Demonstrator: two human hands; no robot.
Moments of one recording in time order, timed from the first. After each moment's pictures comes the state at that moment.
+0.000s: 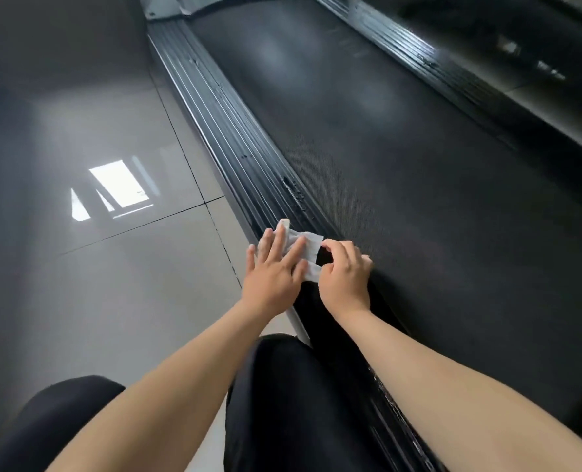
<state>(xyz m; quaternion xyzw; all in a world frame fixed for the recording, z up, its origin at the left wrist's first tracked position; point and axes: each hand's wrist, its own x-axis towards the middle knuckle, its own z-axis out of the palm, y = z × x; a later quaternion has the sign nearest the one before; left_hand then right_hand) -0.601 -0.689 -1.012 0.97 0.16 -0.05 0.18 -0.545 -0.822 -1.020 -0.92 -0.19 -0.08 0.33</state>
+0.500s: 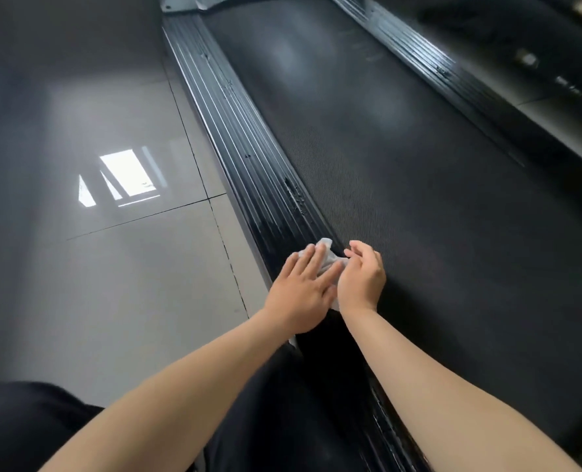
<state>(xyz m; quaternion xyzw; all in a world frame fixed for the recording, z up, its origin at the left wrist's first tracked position) -0.593 -0.740 -1.004 0.99 0.03 -0.07 0.13 -0.517 -0.837 -1.000 -0.82 0.04 0.02 0.57</state>
